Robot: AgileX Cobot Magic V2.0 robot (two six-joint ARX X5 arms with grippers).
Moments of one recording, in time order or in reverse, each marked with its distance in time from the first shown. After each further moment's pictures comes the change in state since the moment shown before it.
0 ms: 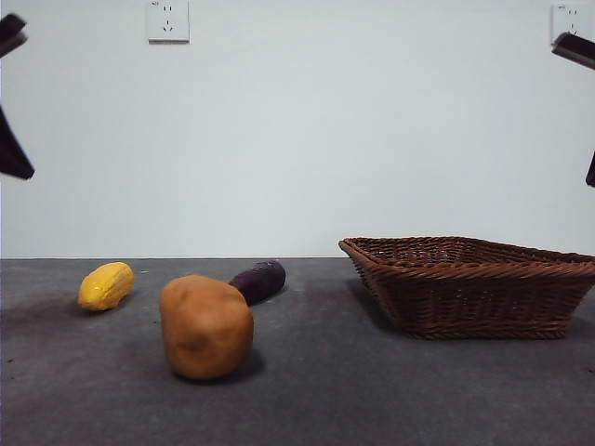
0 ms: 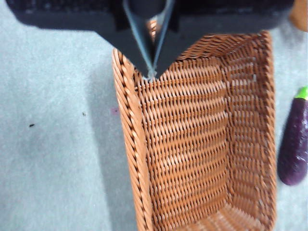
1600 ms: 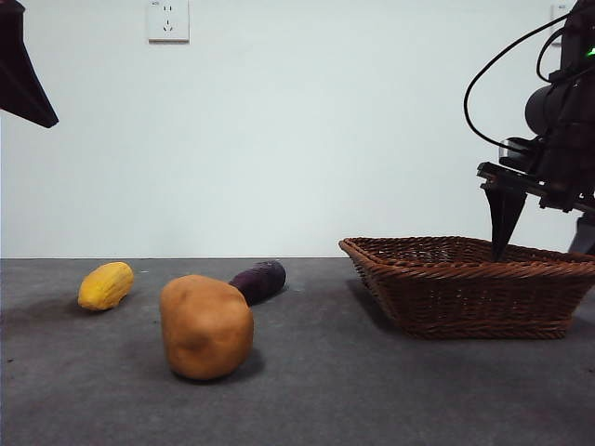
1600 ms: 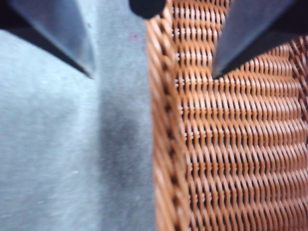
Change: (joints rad) left arm -0.009 0.132 0.296 -0.399 0.178 0.143; right arm 0.012 0.801 0.658 -0.332 -0.023 -0.252
